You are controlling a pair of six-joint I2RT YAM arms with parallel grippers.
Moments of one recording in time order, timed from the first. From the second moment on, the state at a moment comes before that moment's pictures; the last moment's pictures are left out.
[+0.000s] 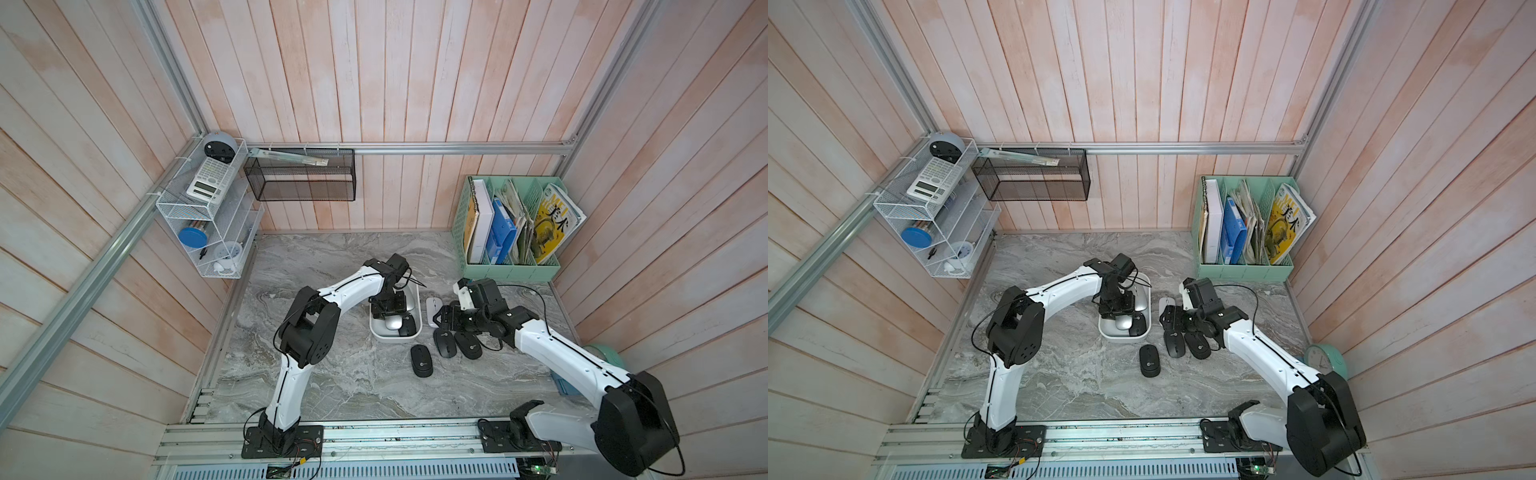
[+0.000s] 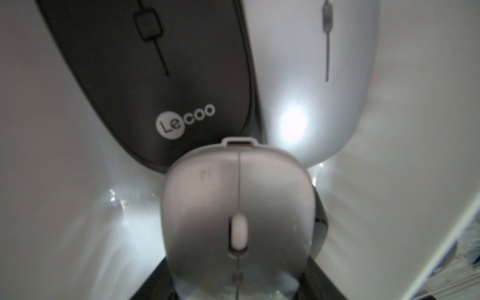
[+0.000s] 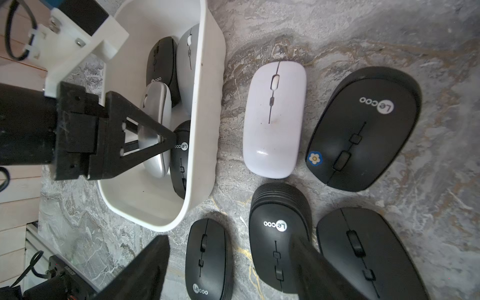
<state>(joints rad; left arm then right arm) -0.65 2.15 1.71 -0.96 0.20 -0.64 0.46 1.24 0.79 -0.47 -0.24 0.52</state>
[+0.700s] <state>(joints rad) -0.65 2.09 1.60 -0.87 0.20 -0.66 0.46 1.26 0.79 -0.47 -0.26 0.52</state>
